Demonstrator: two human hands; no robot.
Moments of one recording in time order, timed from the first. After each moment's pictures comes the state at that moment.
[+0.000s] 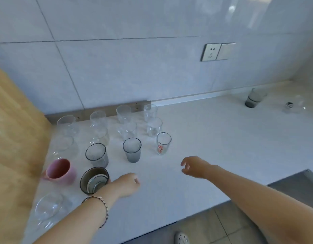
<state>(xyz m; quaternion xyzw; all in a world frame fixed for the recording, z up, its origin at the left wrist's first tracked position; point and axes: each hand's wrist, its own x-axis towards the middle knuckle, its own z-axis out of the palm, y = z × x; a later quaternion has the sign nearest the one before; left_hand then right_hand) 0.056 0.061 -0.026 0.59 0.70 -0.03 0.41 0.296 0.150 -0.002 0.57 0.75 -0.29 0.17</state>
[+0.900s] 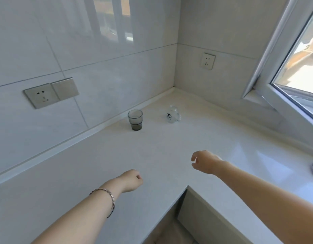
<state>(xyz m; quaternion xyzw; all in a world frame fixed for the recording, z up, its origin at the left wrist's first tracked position) 0.589 0.325 0.011 0.72 0.55 -0.08 0.40 0.860 0.275 0.049 0.77 0.60 -0.21 0.06</state>
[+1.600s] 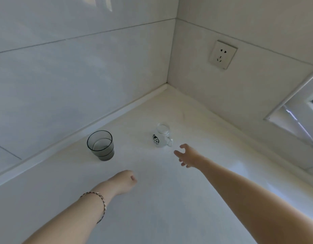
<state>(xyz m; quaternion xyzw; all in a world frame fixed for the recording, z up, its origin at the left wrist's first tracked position) 0.744 0.587 -0.067 0.71 0.55 -0.13 0.41 0.988 0.567 -0.029 0.80 0.42 -0.41 -0.10</state>
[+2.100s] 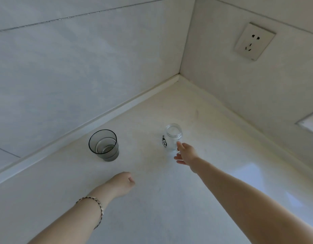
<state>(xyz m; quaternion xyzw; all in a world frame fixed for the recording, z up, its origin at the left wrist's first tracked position) 0.725 0.621 -0.101 0.66 0.59 -0.13 0.45 0.970 0.626 -0.081 0.75 0.26 -0.53 -0.29</state>
